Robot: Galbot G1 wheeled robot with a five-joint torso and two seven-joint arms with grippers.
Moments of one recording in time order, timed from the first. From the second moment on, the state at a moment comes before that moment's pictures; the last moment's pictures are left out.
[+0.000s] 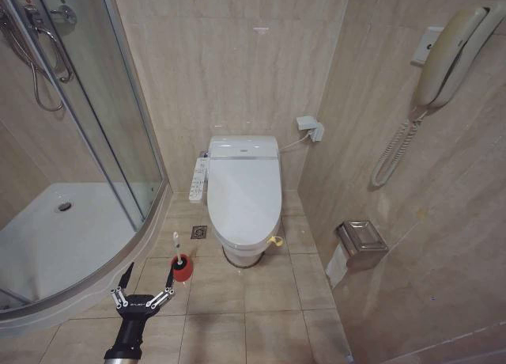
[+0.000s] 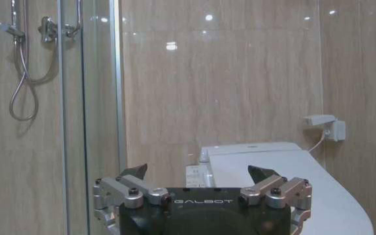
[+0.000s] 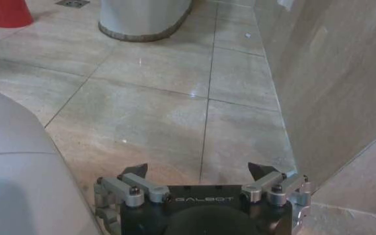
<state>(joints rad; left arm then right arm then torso) 1.77 -1.37 -0.61 -2.07 -0.15 -0.41 0.00 -1.27 1.49 0.74 0.39 -0.28 0.83 -0.05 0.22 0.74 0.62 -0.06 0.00</state>
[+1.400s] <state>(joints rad) 1.75 -1.33 -0.60 -2.06 -0.17 -0.41 0.01 -1.50 1.50 0.65 1.11 0.24 0.82 -0.37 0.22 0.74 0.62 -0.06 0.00</state>
